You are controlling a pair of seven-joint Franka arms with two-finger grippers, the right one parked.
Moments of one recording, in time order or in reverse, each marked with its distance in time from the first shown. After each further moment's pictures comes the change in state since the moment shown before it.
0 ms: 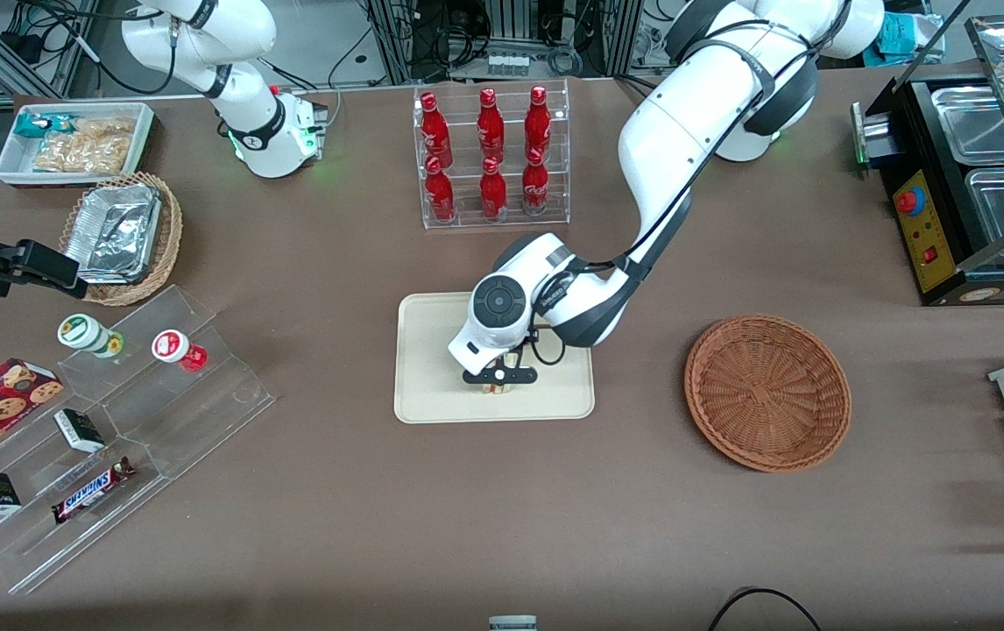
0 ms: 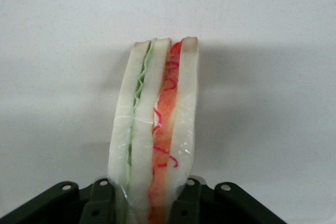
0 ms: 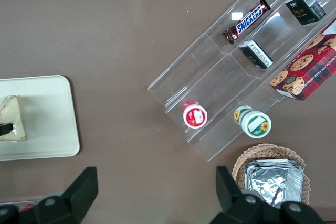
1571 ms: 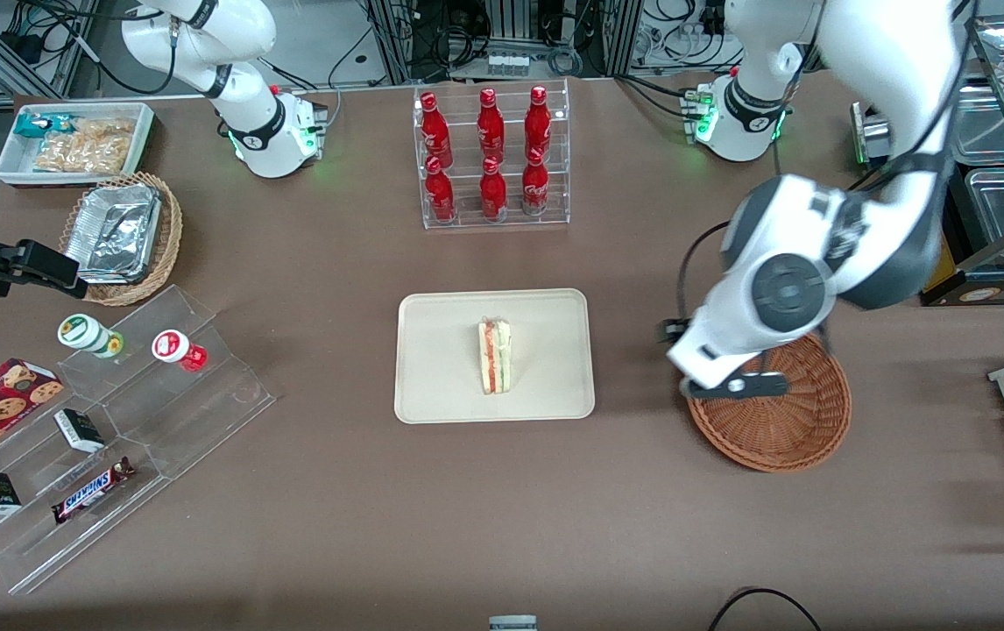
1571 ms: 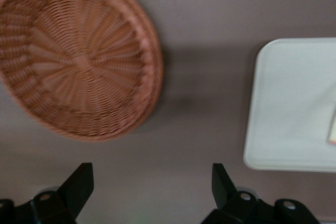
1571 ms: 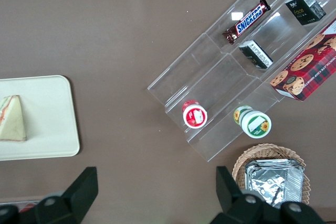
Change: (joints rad) arm 0.465 -0.601 0.032 -0.358 0.002 -0.386 0.439
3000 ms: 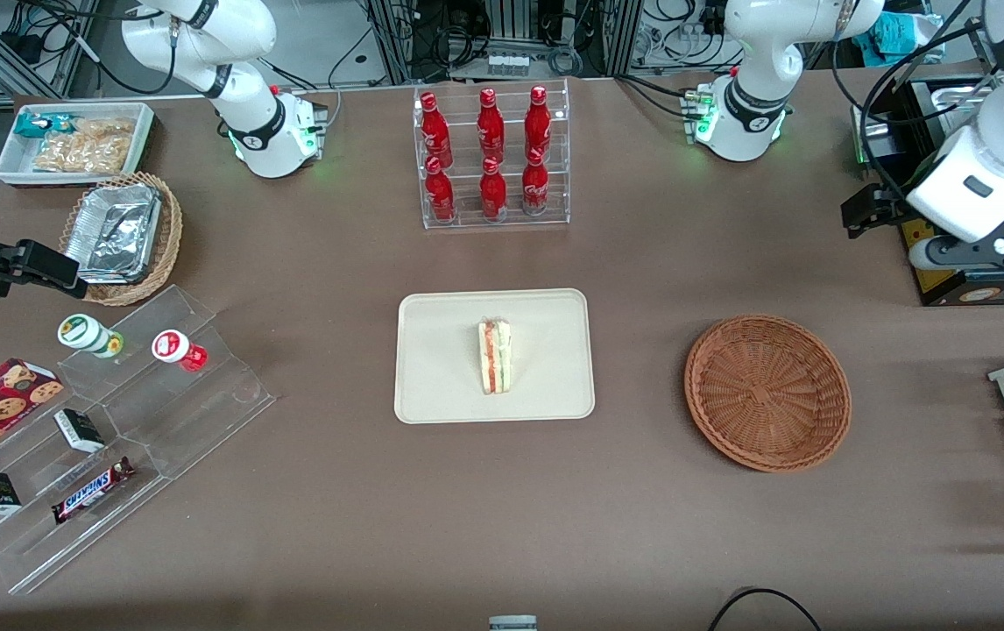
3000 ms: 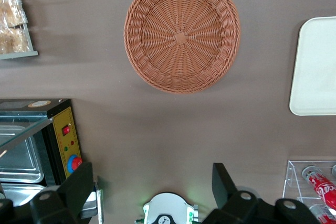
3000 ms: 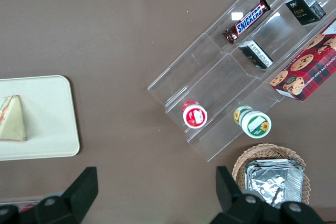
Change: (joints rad) arm 0.144 -0.313 0.086 0.099 -0.017 -0.312 0.258
